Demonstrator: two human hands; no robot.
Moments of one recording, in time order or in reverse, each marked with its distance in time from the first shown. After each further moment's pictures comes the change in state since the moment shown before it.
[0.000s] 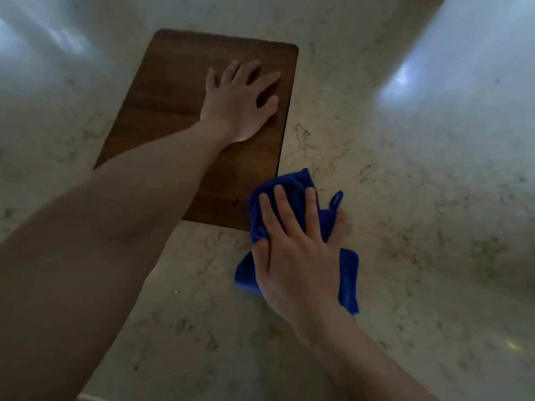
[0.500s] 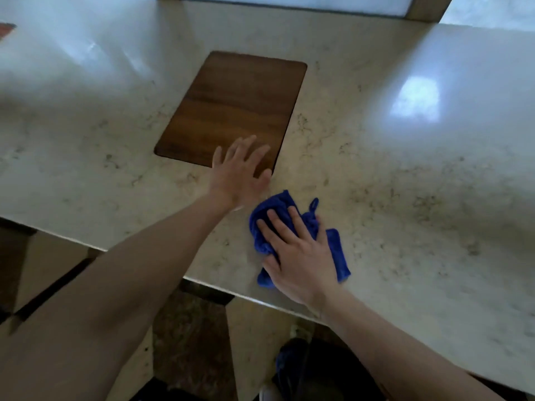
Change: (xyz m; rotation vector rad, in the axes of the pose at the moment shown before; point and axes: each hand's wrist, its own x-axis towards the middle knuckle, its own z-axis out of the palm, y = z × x) left_hand -0.223 0.059 -0.020 -0.022 -0.040 -0.147; right_hand -0.109 0.040 -0.004 0.063 -0.139 -0.345
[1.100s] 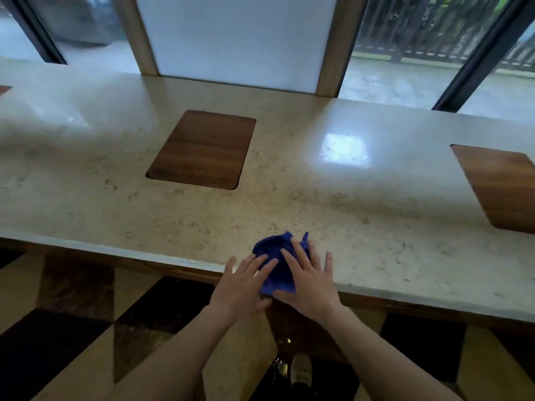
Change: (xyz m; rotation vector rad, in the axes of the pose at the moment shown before) left_hand -0.247 0.095 0.027 0.105 -0.216 0.358; right_hand -0.159 0.014 -0.018 -0.112 -0.083 0.233
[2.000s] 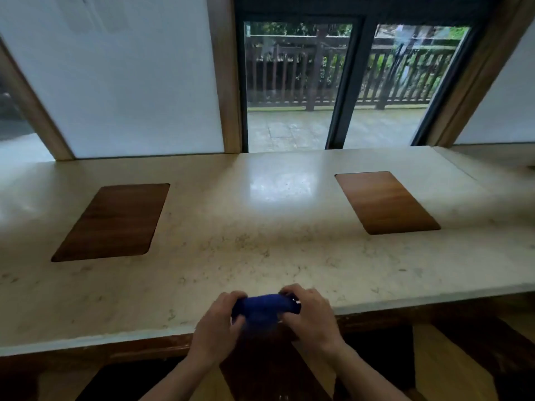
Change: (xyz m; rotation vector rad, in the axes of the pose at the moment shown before) left_hand 0.021 0.173 -0.092 -0.604 0.283 -0.005; right_hand -0.143 0.140 -0.096 0.580 0.361 0.248
